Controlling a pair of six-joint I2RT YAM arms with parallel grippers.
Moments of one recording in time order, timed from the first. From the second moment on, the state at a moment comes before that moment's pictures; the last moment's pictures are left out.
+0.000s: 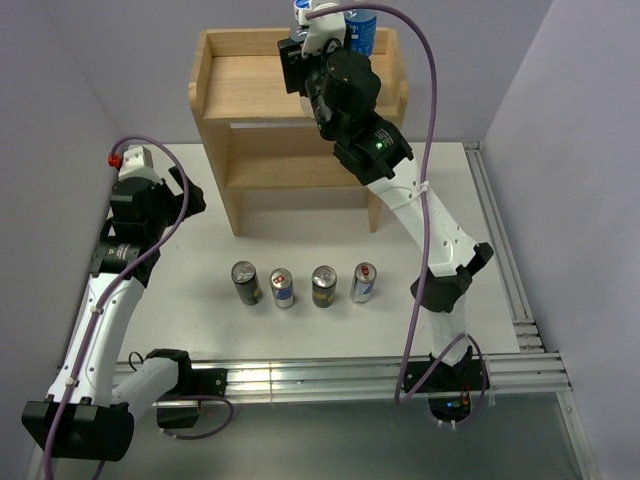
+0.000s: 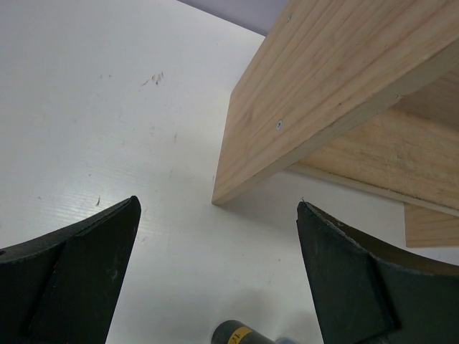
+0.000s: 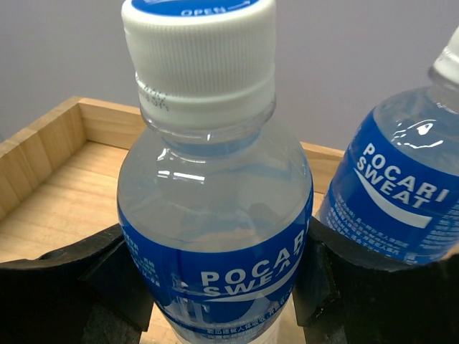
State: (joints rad) left arm -0.09 0.97 1.02 -0.40 -0.11 -0.40; right arm 0.79 1.96 2.55 -0.35 0.55 -0.23
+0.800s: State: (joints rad) left arm -0.09 0.99 1.02 -0.40 -0.10 -0.40; right arm 0.74 1.97 2.50 -0.26 0.55 -0.19
